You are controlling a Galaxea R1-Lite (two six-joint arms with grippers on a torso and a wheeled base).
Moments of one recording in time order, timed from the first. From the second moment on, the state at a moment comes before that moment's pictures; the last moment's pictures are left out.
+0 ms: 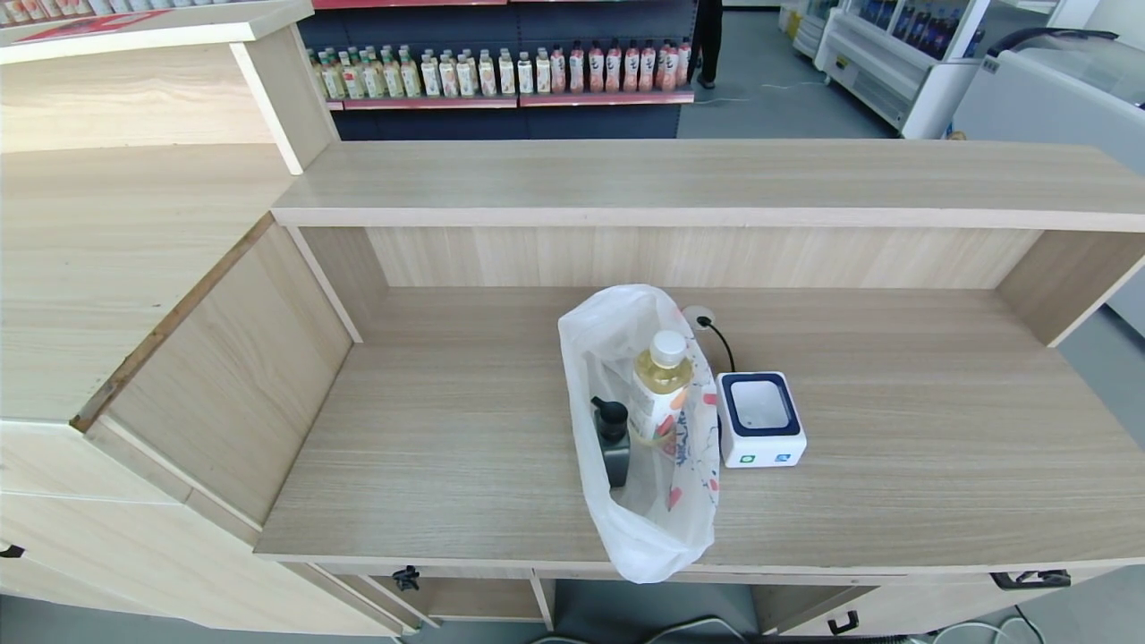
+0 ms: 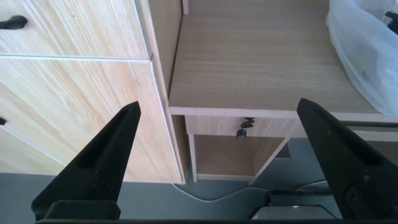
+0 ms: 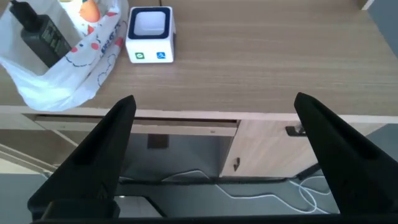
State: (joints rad) left arm 0.00 0.00 0.00 0.00 0.00 0.00; right arm -0.01 0.04 0.00 -0.05 0.00 -0.08
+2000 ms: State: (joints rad) left arm 0.00 0.00 0.00 0.00 0.00 0.01; right arm 0.00 0.00 0.00 0.00 -0.05 -0.02
